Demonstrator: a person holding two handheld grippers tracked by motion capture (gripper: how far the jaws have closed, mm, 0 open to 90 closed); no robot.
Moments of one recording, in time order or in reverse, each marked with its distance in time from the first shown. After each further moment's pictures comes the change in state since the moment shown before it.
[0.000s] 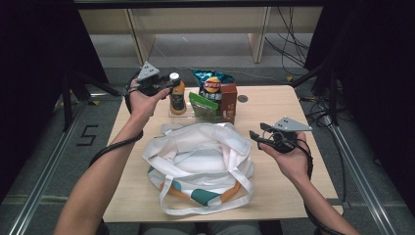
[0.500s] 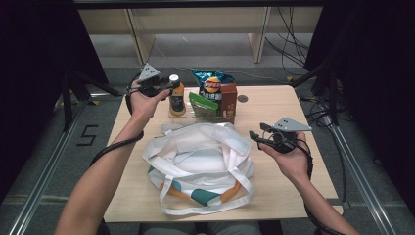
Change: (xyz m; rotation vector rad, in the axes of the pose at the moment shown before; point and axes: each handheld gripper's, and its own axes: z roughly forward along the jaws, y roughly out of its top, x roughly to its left) left arm 0.004 -0.007 0.005 0.024 -0.014 0.043; right arm 0.000 -0.001 0.002 -0.021 -0.009 -0.005
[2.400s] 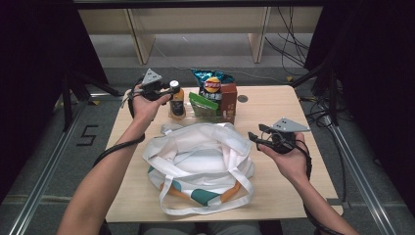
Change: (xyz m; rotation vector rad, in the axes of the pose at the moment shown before) left arm -0.019 -0.024 0.012 0.037 -0.054 -0.252; right arm 0.002 -0.002 0.001 0.026 0.016 0.001
